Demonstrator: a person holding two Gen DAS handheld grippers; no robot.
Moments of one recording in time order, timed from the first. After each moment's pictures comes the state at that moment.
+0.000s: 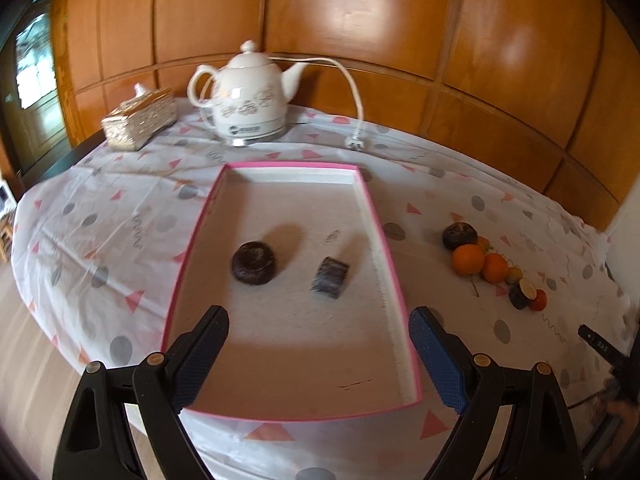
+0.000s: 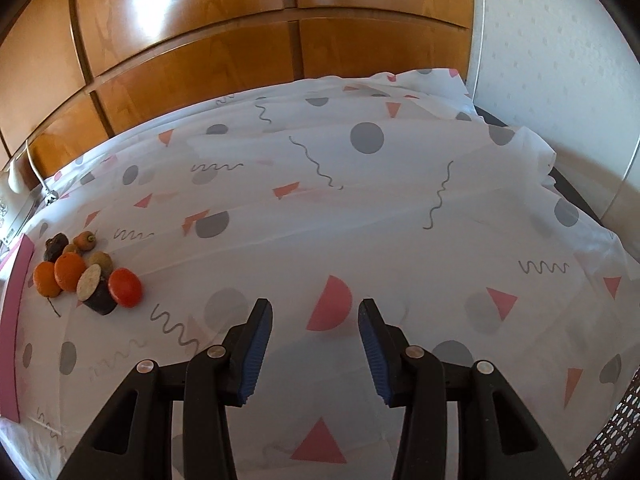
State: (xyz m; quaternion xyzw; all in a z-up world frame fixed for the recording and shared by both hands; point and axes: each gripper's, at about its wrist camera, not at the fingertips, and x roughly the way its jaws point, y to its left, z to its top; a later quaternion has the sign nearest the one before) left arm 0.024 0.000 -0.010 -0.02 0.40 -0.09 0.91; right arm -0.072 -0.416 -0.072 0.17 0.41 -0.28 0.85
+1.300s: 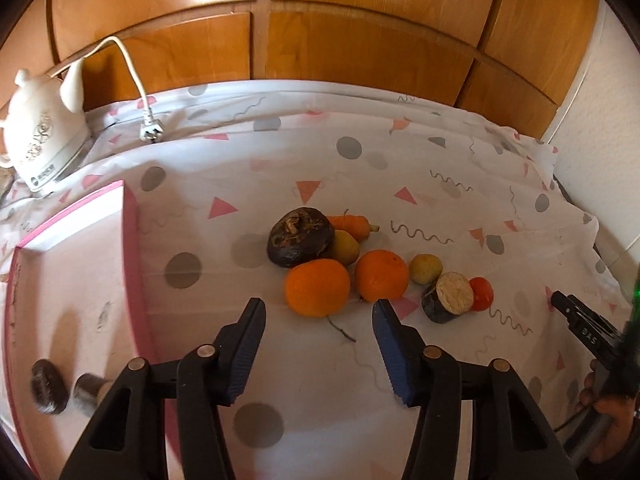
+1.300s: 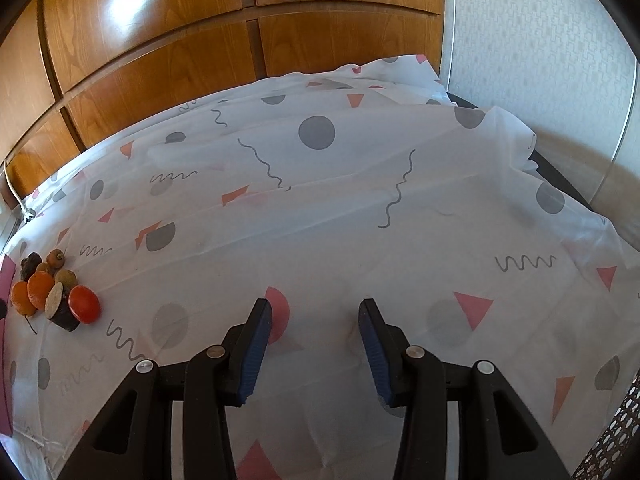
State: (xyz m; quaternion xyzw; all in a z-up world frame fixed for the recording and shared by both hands) left arm 0.111 -0.175 -0.052 0.08 0.47 -0.27 0.84; right arm -0.082 -0.446 -0.083 0.19 0.40 -0.31 0.84
